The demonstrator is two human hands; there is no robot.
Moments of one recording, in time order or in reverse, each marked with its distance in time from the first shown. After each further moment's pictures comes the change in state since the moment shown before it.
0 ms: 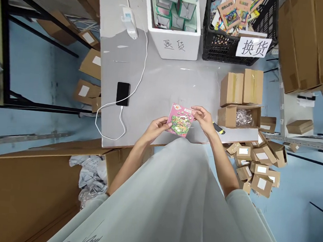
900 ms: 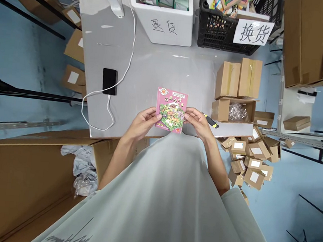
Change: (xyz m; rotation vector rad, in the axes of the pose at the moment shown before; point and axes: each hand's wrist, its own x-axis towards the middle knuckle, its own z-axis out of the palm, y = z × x) left_hand -0.015 0.042 0.050 -0.062 0.086 -0.005; right_hand -0.048 -0.019 -0.021 0.165 -0.147 0.097
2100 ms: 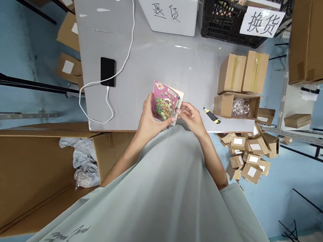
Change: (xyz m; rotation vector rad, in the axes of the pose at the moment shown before) left_hand -0.021 -0.027 0.021 0.435 0.308 0.273; right_hand 0.004 0.016 0.033 -0.145 0.004 -0.059
